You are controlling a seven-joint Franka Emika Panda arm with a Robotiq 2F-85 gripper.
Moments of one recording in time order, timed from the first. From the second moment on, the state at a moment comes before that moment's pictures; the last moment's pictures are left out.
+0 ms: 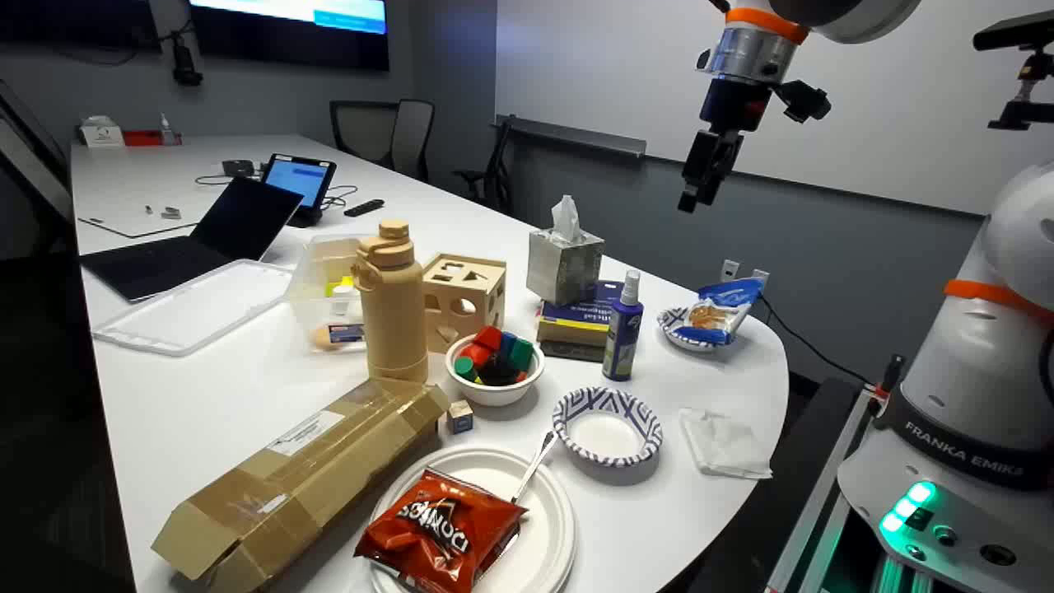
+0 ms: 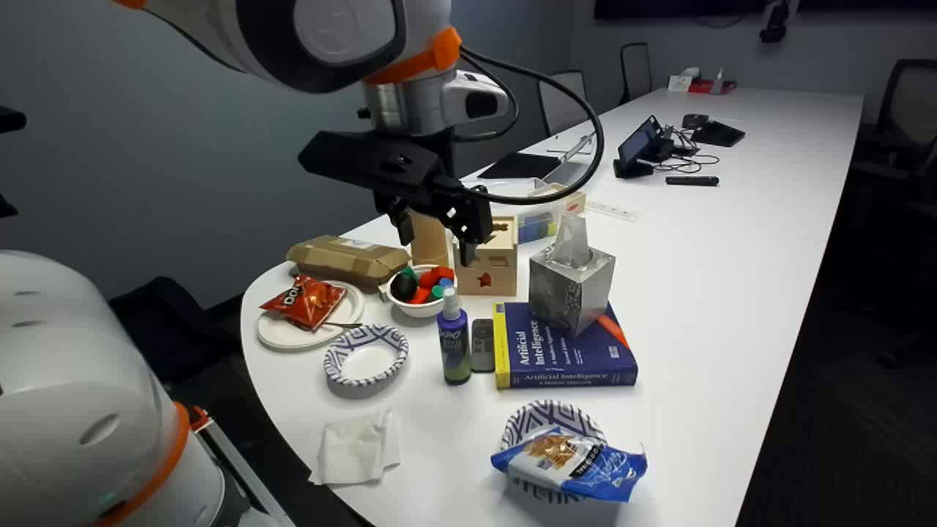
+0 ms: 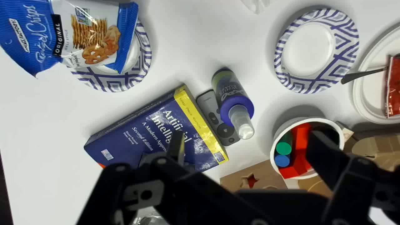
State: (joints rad) arm -0.01 -0.76 -0.16 -2.78 -0.04 2.16 -0.27
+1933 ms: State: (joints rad) arm 0.03 -0.33 -0.02 -2.77 -0.03 2.53 -0.04
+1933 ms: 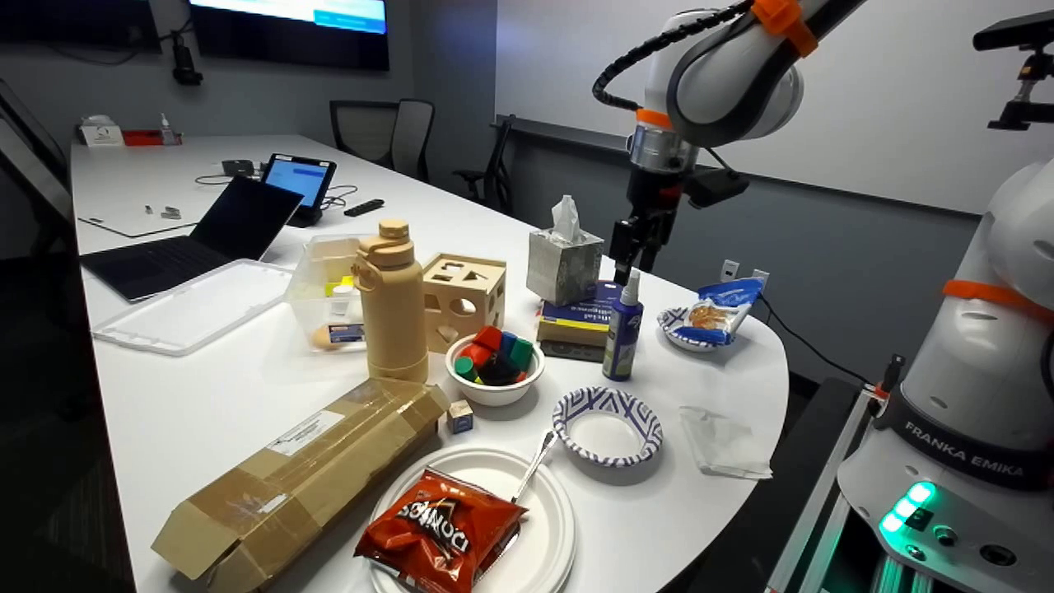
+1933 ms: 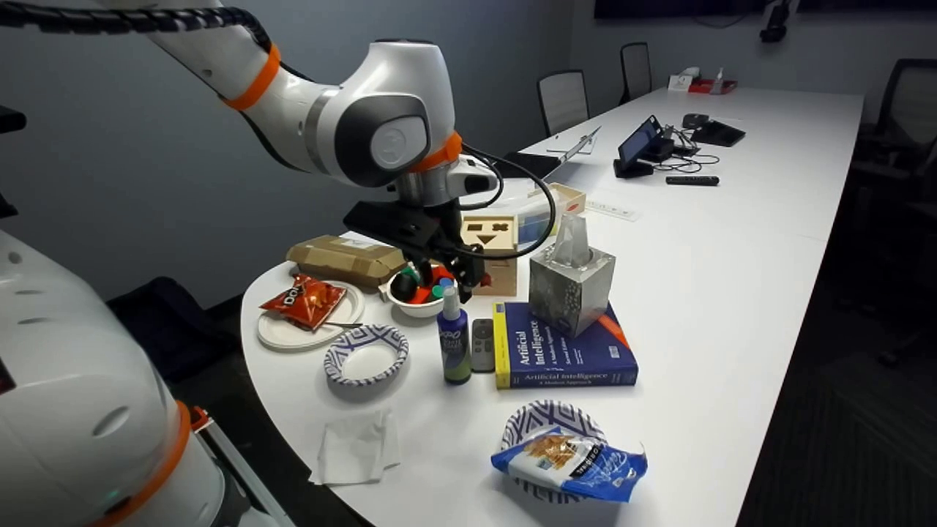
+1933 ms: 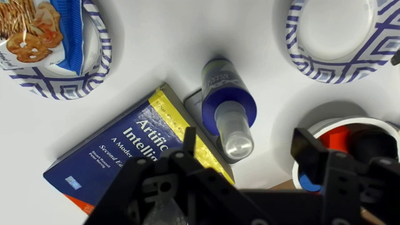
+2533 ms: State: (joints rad) arm 0.03 -0.32 -0.01 -2.76 -0.03 2.53 -0.02
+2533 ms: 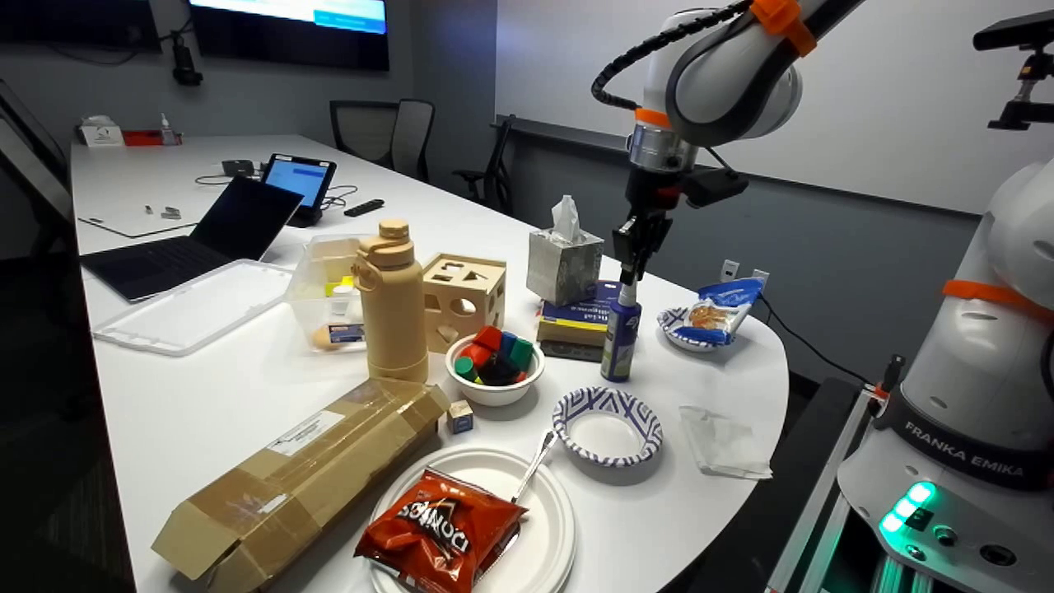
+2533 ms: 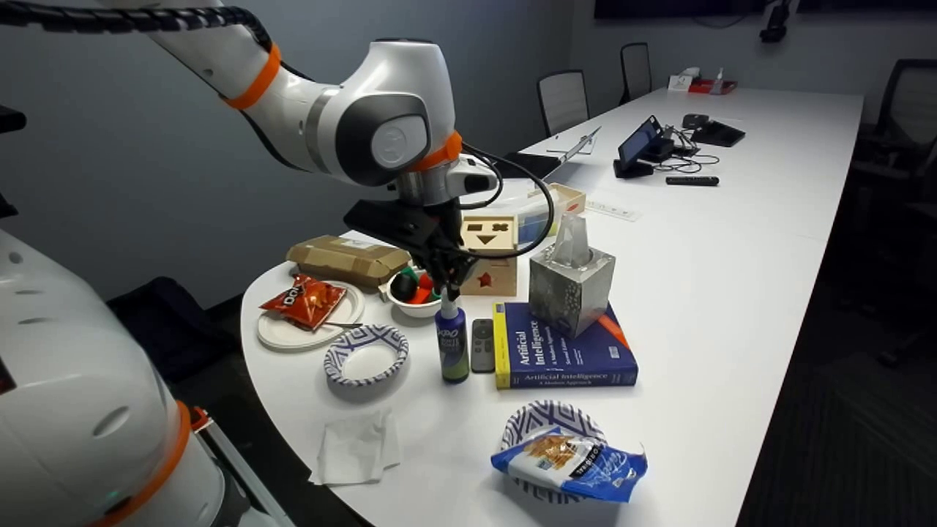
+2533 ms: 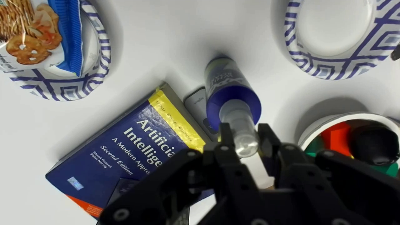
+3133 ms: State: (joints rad) arm 0.03 -0.33 -0.01 -2.74 -0.03 2.53 -0.02
